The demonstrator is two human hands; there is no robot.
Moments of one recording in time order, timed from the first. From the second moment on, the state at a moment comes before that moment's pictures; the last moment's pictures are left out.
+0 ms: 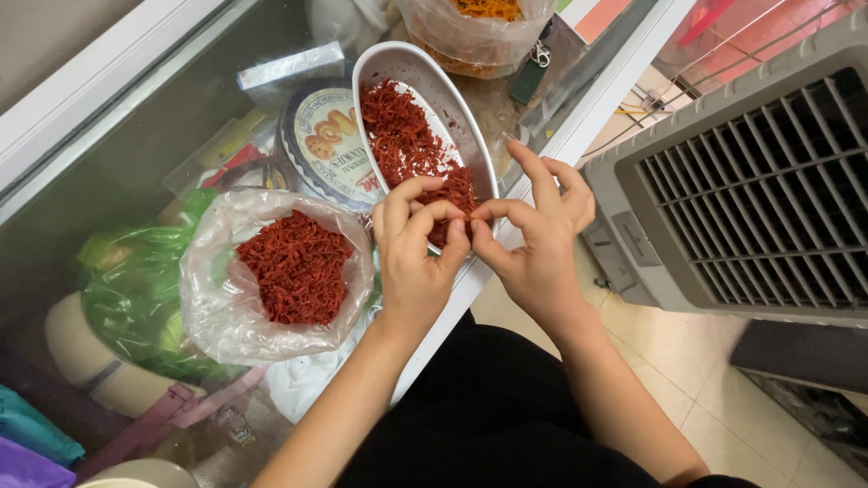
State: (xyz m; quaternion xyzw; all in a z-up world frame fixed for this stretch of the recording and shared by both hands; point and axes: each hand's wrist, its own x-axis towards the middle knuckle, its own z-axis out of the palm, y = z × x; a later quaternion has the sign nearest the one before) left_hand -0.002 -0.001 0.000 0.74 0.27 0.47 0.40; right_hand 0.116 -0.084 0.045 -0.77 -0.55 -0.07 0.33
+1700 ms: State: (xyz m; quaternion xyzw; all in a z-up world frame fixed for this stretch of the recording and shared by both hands) left_hand 0.022 0.017 -0.013 0.94 0.23 0.21 0.12; right_hand 0.051 -0.020 0.068 -0.64 -0.70 -0.02 0.32
